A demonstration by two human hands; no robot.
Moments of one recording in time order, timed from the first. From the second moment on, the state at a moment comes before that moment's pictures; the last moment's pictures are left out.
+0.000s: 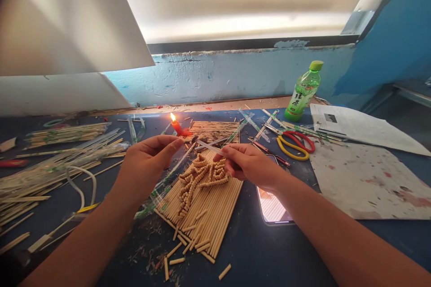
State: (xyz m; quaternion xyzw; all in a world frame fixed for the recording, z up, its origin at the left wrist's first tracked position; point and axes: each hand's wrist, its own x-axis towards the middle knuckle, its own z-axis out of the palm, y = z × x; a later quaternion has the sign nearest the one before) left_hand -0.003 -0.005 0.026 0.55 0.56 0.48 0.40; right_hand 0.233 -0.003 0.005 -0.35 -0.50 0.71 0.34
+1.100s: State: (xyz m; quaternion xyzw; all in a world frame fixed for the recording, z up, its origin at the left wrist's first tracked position) left_hand -0.009 -0.003 0.027 0.55 0.53 0.49 0.42; right_hand 0.236 0.005 0.005 -0.37 -0.46 0.65 0.47
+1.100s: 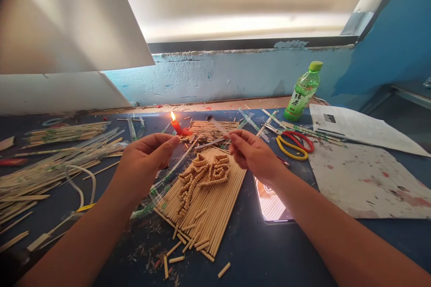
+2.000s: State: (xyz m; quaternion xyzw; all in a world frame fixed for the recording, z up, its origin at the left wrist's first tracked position) left_hand -0.017 -0.021 0.037 0.83 0.44 0.16 0.30; right_hand 0.259 0.021 0.003 -0.43 -0.43 0.59 0.54
